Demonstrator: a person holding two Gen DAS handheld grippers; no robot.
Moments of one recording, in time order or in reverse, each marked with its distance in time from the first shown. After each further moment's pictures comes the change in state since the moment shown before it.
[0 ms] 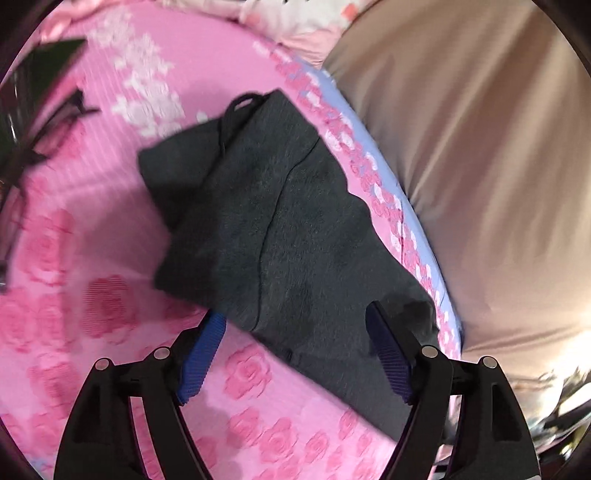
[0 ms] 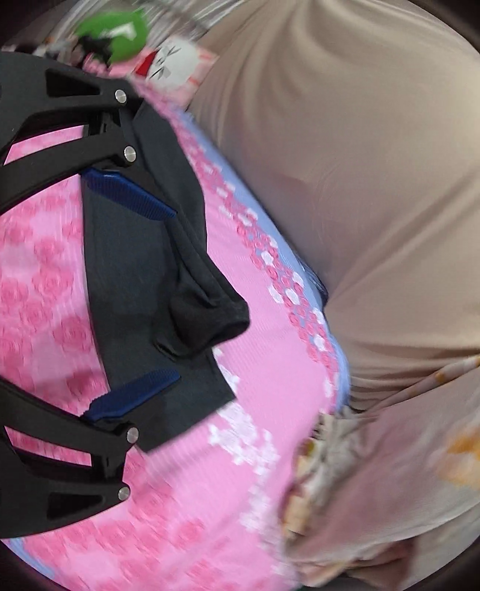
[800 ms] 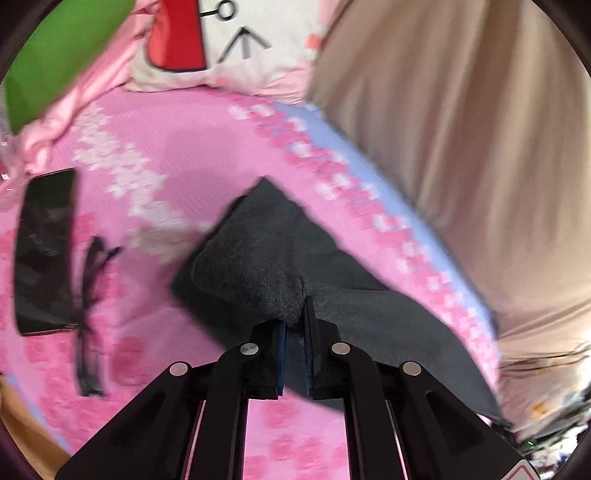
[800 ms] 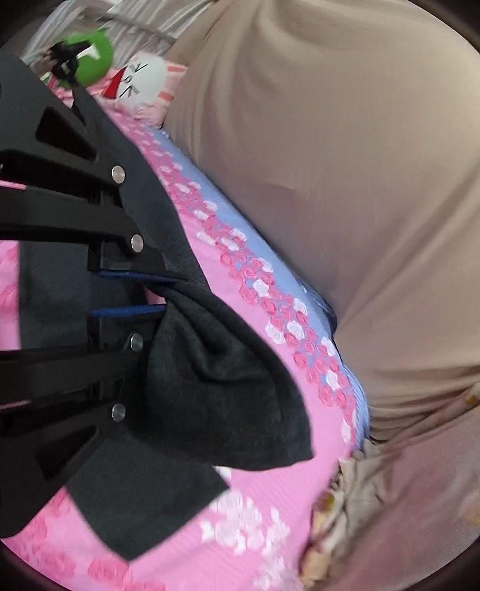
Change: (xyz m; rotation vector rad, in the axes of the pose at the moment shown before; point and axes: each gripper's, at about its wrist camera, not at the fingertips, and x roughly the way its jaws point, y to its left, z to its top) left arm -0.048 -0.032 0.057 0.224 -0.023 0.198; right arm 0.052 0.035 0.012 -0.015 0.009 -0.057
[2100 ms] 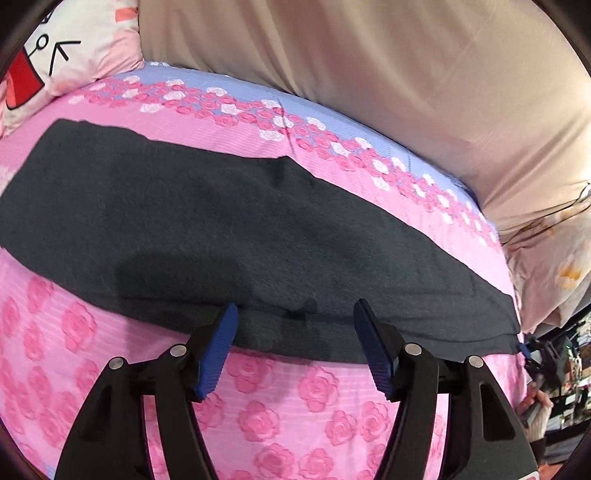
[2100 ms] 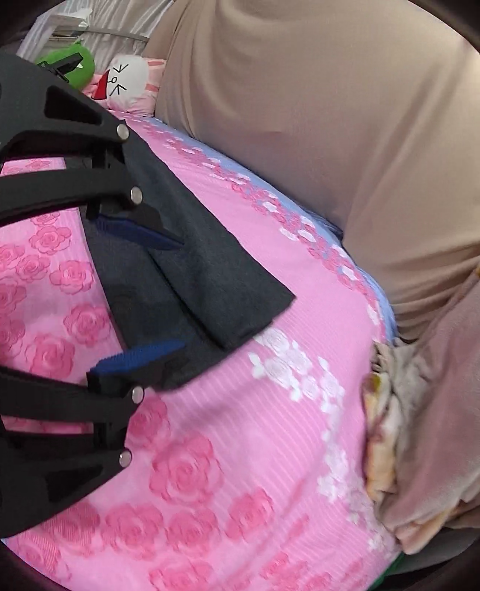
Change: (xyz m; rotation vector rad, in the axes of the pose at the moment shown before) left arm 0.063 -0.164 -0.153 0.414 0.111 -0.118; right arm -0.028 -0.106 -0.010 0.168 0.080 -0.034
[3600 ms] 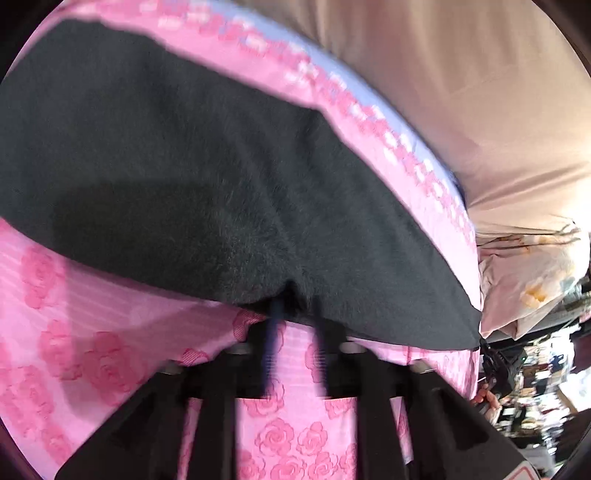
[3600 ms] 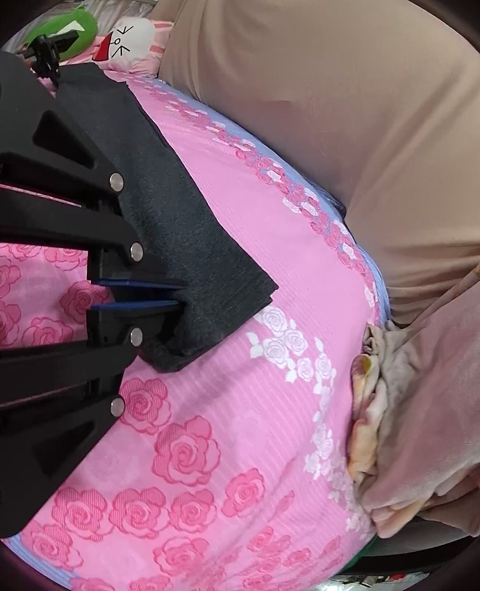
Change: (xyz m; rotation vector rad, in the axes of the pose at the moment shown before) left arm 0.013 0.044 0.000 -0.165 0.162 -0.150; right arm -0.017 0.002 -0.010 -0.050 -0.061 -0.140
